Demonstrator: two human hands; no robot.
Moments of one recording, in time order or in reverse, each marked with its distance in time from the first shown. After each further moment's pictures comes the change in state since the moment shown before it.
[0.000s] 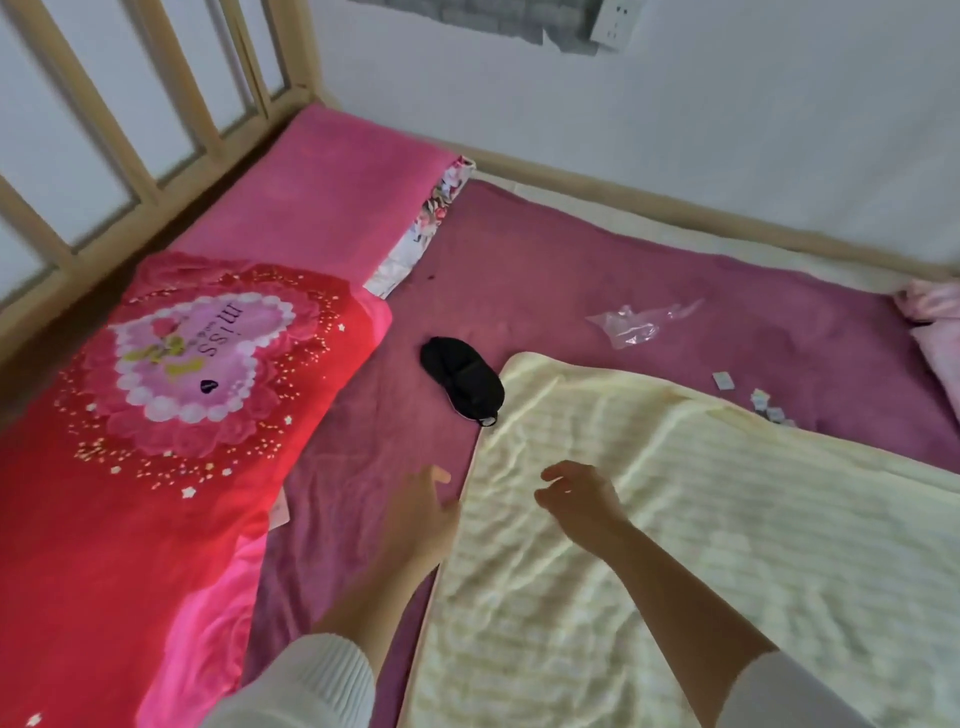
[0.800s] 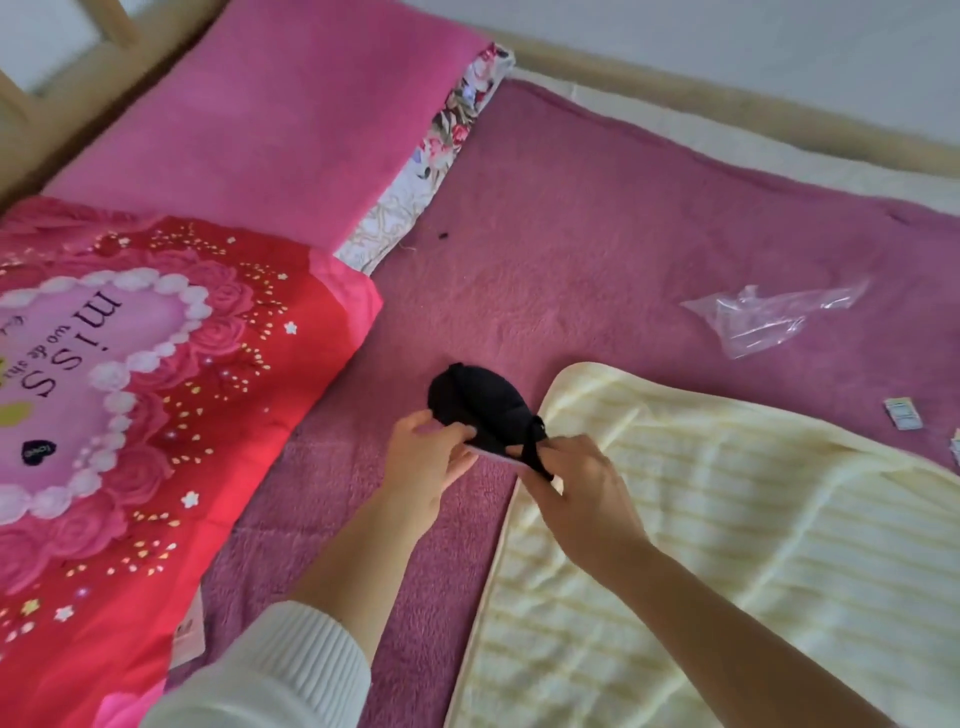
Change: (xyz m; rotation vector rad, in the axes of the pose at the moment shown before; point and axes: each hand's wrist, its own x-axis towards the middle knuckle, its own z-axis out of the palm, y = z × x) left_hand 0.234 -0.008 0.045 -1.100 0.024 -0.547; right_hand 0.196 -0.017 0.059 -0.268 0.083 -0.582
